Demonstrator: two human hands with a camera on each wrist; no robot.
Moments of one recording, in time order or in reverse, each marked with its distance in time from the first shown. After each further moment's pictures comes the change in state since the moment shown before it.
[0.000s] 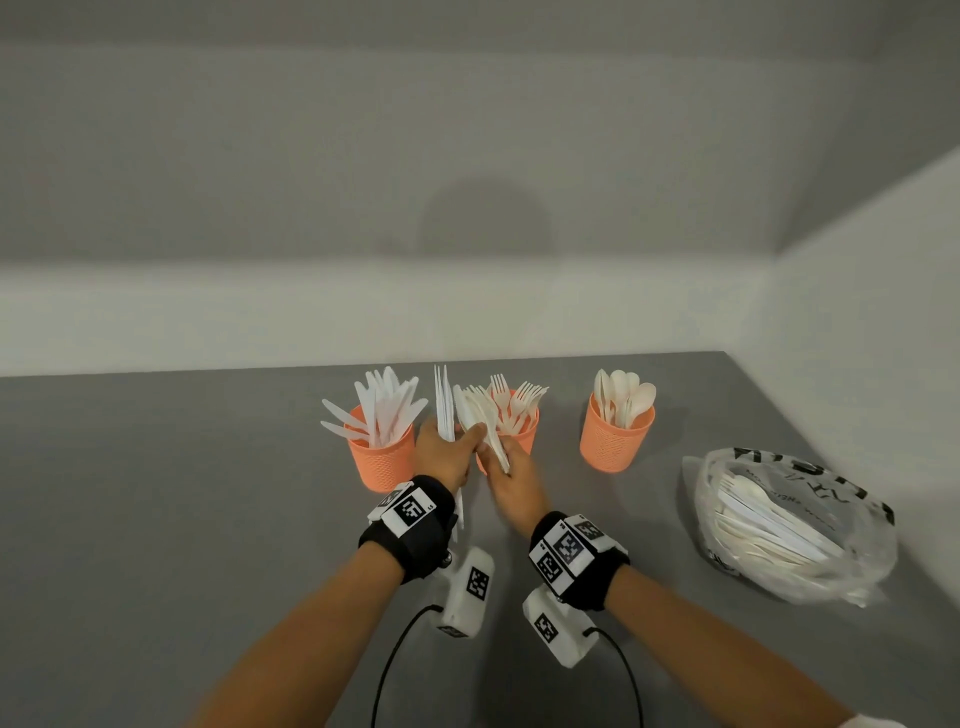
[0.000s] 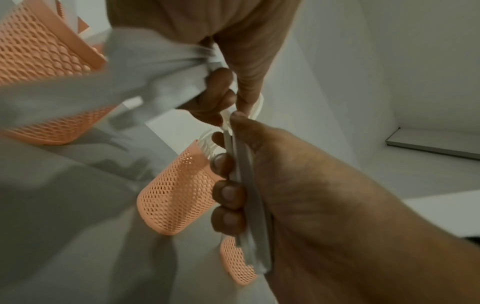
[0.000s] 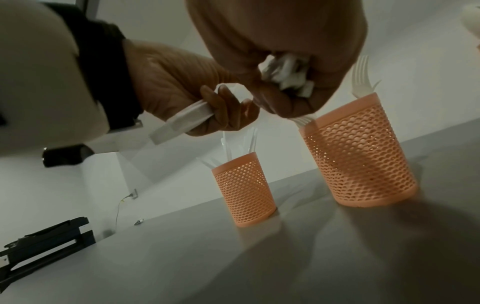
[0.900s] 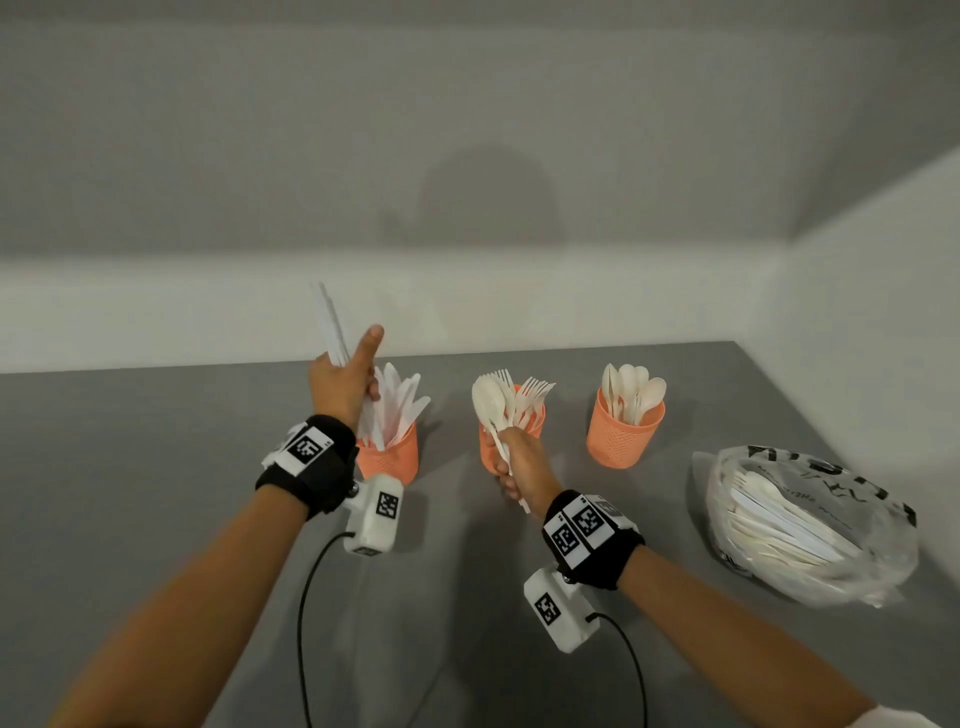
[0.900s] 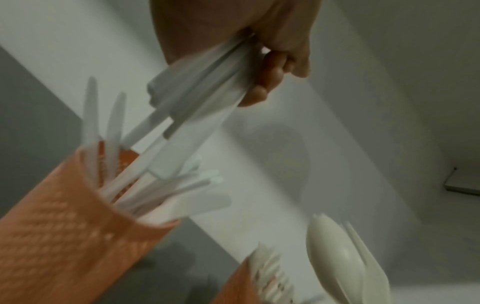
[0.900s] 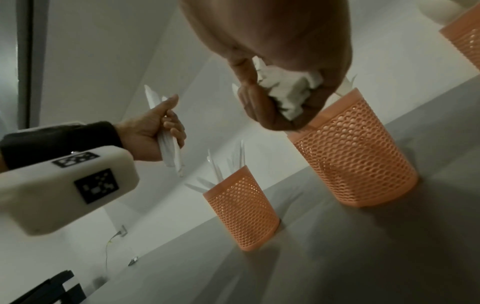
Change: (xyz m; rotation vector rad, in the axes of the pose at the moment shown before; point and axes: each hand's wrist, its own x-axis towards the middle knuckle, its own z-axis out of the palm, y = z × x) left_hand 0.055 0.053 -0.087 -0.143 0.244 0.191; right_hand 0.014 -0.033 -0.013 0.260 -0.055 0.412
